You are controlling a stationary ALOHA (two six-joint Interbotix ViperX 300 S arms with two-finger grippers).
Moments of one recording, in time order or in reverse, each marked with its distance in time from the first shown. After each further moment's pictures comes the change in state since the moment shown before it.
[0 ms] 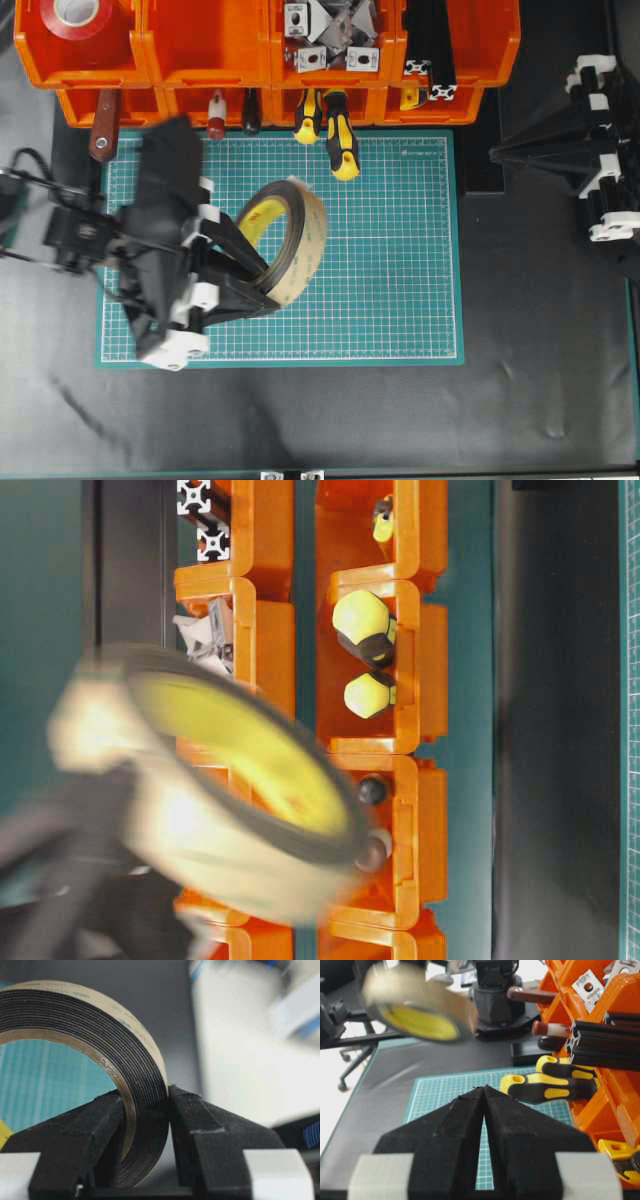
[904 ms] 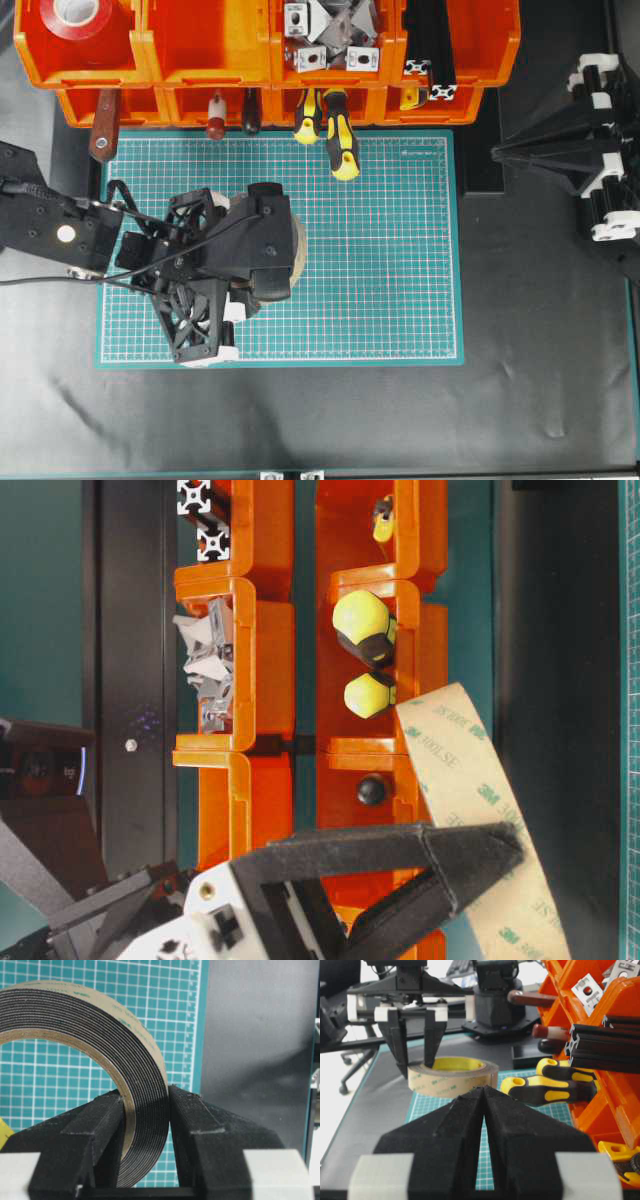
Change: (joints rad) left arm -0.002 0.178 -0.098 0.000 0.324 0.124; right arm 0.000 -0.006 0.000 0.002 0.002 0.000
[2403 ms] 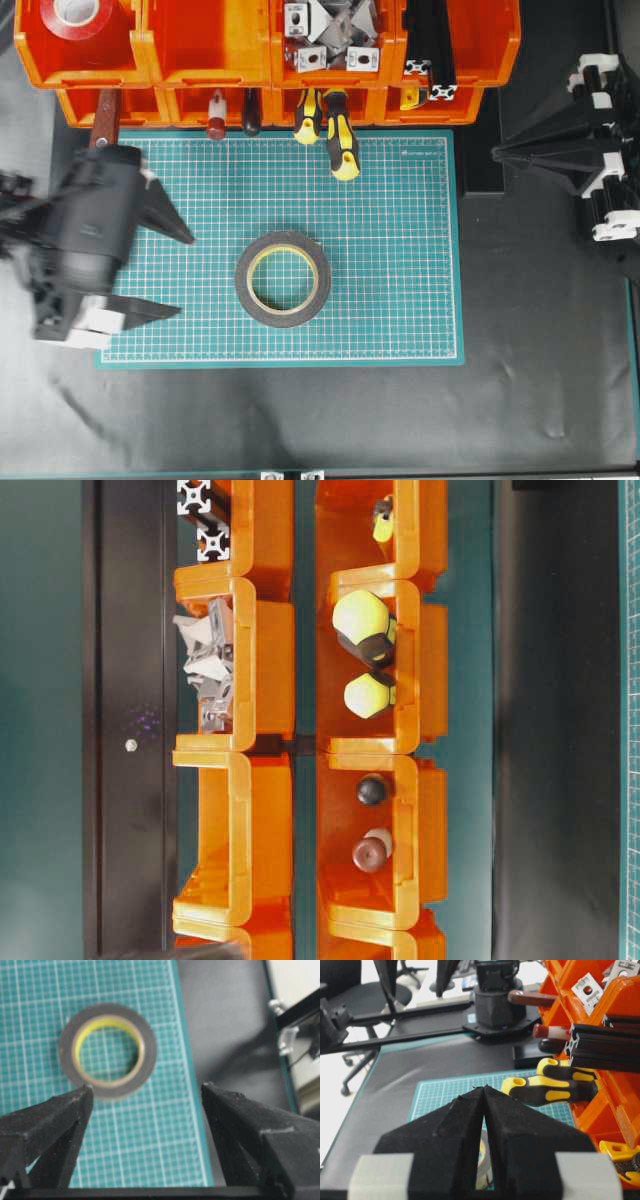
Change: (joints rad) left arm -0.009 -0.390 0.172 0.002 -0.029 0.212; right arm 0.000 -0.002 0.000 0.002 0.000 0.008
